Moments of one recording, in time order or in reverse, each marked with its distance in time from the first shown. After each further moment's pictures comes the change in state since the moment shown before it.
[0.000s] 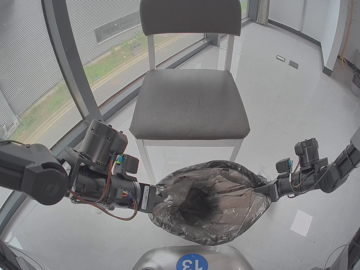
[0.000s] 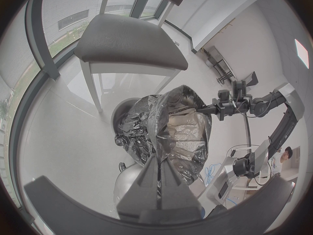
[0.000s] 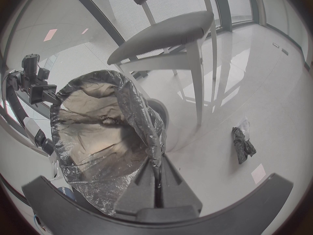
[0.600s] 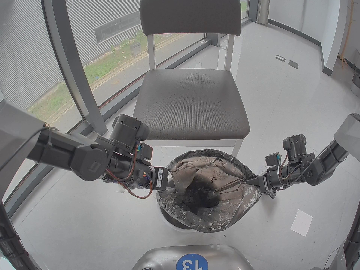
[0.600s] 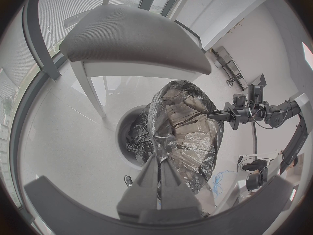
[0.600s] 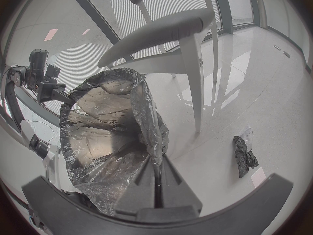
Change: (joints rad) left arm 0.079 0.273 -0.236 -0.002 0.005 0.037; right arm 0.000 0.156 -0.175 -0.007 -0.001 0.000
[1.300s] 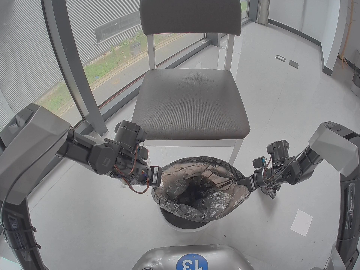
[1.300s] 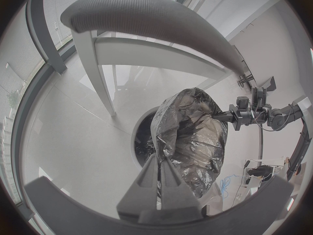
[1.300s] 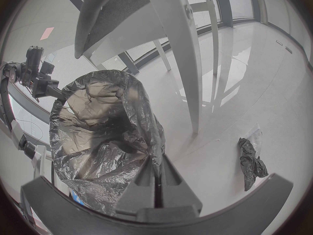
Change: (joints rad) left arm 0.095 0.172 -0.110 0.001 0.001 0.040; right arm -0.005 0.278 -0.249 0.004 -0.010 -0.012
